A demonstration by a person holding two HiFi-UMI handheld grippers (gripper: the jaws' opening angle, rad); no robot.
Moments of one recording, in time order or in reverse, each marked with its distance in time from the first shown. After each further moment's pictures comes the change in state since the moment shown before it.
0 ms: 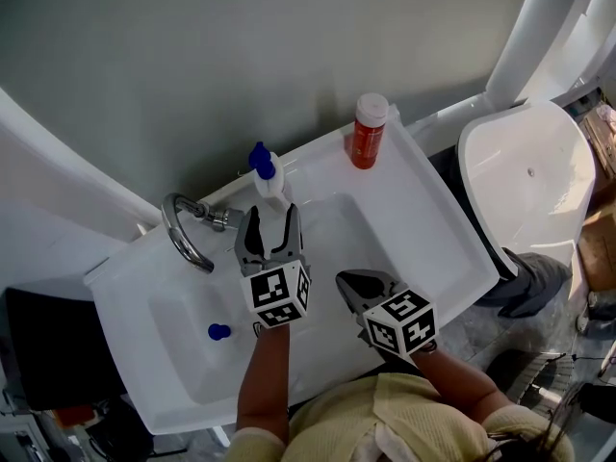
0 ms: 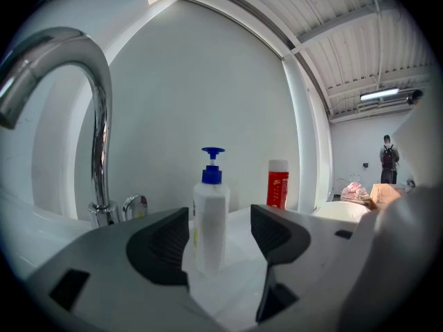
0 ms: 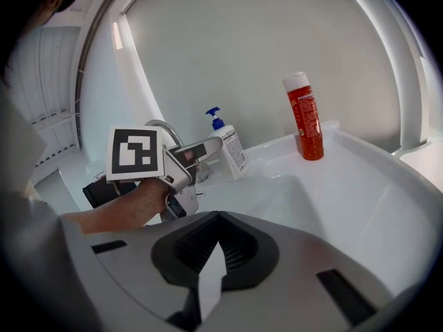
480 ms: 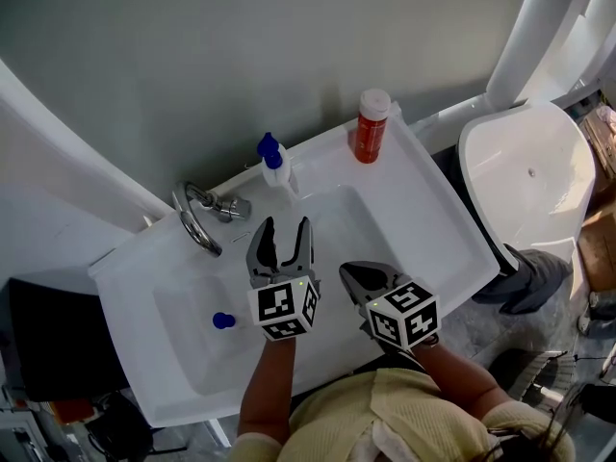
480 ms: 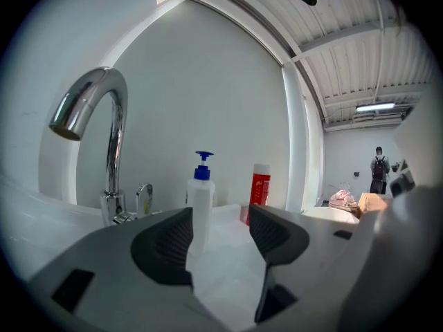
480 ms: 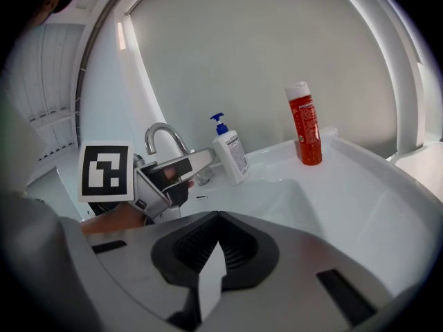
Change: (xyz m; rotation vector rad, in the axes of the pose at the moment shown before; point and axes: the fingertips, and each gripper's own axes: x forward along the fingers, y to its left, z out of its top) left arm -0.044 -0.017 -0.006 -0.055 0.009 -0.068; right arm -0.008 0.011 0.004 -0.013 -0.027 -0.022
